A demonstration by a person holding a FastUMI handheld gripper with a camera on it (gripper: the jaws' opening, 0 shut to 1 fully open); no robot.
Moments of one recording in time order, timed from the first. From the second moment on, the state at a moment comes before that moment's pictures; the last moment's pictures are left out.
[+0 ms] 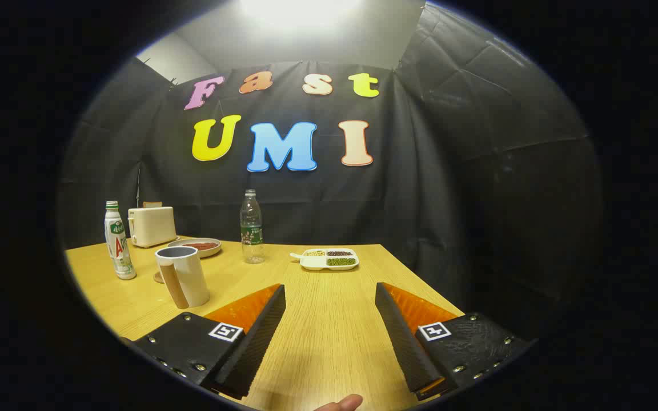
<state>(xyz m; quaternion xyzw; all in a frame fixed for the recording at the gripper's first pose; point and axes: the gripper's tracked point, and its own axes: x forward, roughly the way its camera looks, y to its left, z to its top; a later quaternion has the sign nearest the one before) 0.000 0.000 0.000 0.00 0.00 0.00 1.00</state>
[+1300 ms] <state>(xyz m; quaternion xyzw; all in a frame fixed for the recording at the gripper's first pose) 0.012 0.146 0.093 0.03 -0.05 -0.08 1.00</state>
